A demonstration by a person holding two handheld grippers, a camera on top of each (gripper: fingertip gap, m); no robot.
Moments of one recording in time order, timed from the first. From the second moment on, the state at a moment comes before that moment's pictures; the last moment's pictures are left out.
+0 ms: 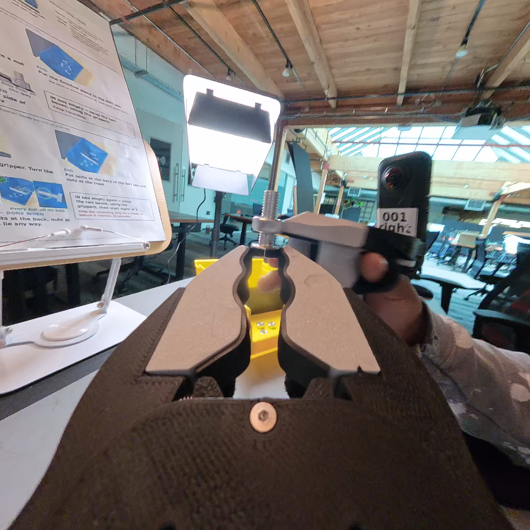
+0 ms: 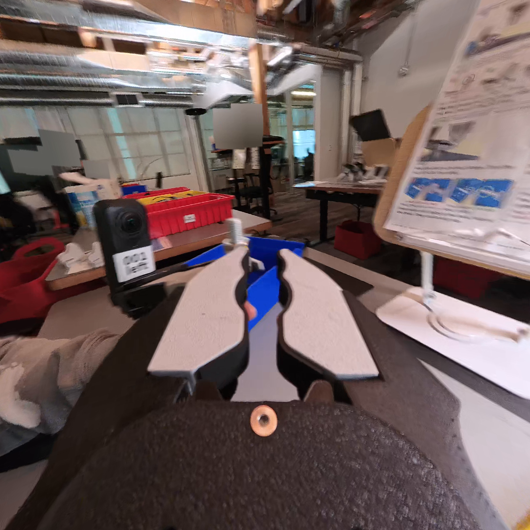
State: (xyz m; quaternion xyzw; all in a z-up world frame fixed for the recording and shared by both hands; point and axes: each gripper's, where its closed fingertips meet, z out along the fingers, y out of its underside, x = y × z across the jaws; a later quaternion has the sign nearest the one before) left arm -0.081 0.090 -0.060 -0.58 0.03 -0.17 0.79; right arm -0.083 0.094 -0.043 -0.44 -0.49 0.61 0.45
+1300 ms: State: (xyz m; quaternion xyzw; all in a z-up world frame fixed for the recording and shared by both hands) left arm -0.078 0.085 -0.054 -0.57 0.04 -0.19 0.80; right arm -0.081 0.098 -0.037 -0.45 -0.47 0.61 0.46
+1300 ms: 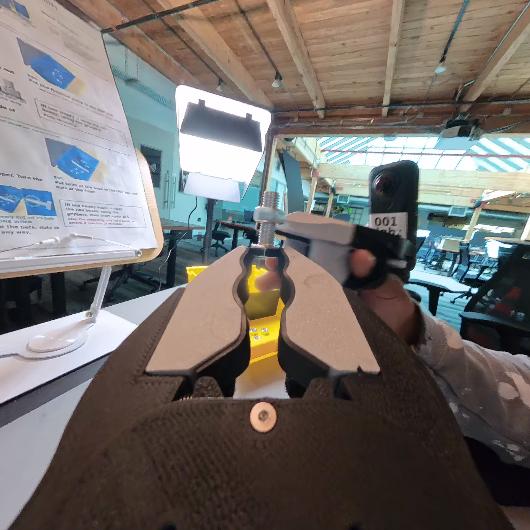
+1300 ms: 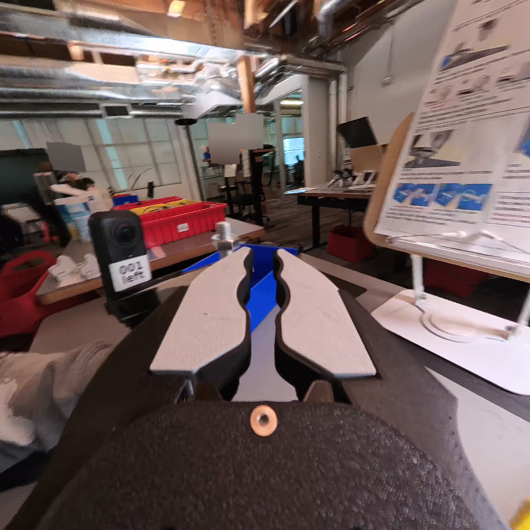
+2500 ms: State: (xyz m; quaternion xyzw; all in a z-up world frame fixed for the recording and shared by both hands) left arm -0.075 0.087 -0.058 -0.57 0.04 -0.20 0.79; right arm -0.079 0.081 -0.032 -0.42 -0.48 0.63 0.45
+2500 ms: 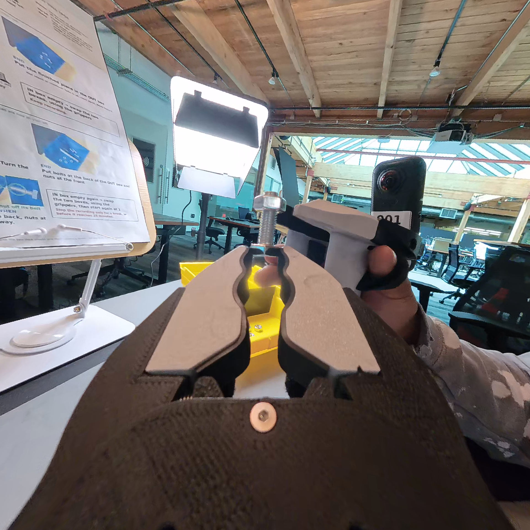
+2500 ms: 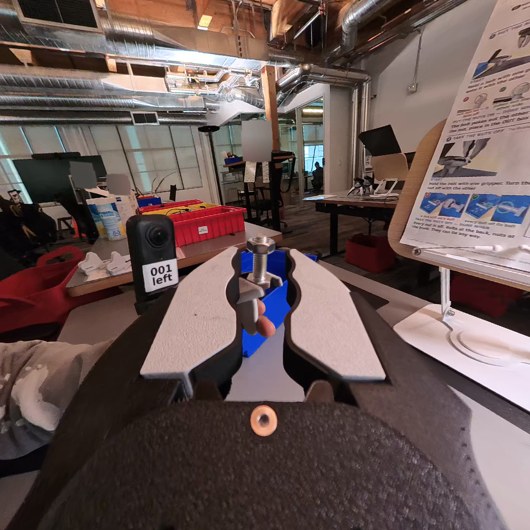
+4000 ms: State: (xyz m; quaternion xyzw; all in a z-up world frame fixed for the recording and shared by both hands) left arm -0.045 0.087 -0.066 -0.59 0.12 -0.25 0.75; right arm -0.060 0.086 -0.040 -0.37 -0.55 0.65 0.36
